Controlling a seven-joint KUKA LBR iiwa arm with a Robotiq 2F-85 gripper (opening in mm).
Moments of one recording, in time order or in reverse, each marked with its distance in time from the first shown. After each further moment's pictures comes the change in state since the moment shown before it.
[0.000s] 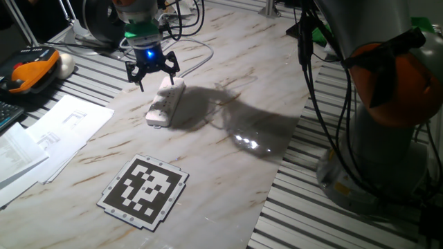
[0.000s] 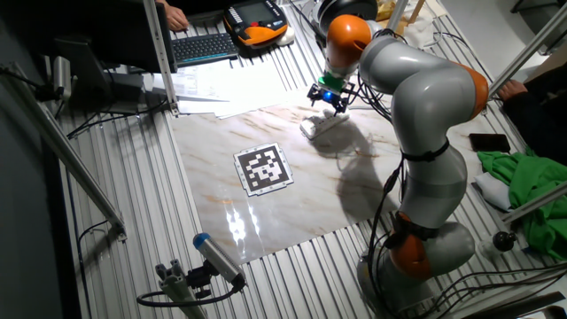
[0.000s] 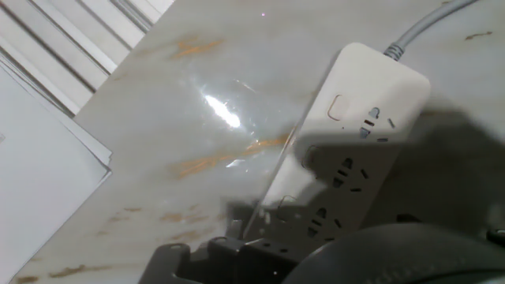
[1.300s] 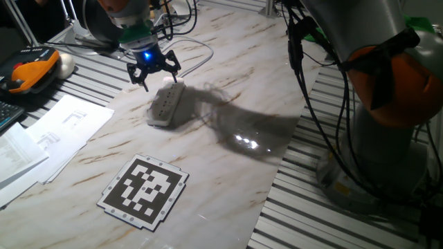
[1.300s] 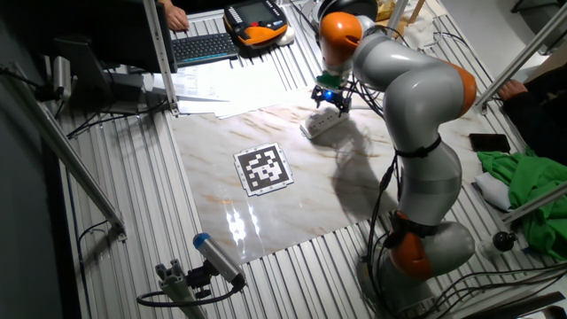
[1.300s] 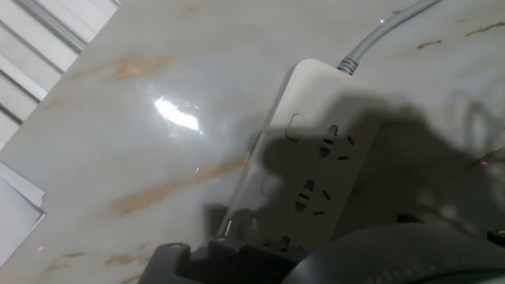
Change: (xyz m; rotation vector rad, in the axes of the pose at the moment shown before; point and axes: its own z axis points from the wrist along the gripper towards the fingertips) arm -0.015 -0.025 0.018 0.110 -0.024 0.057
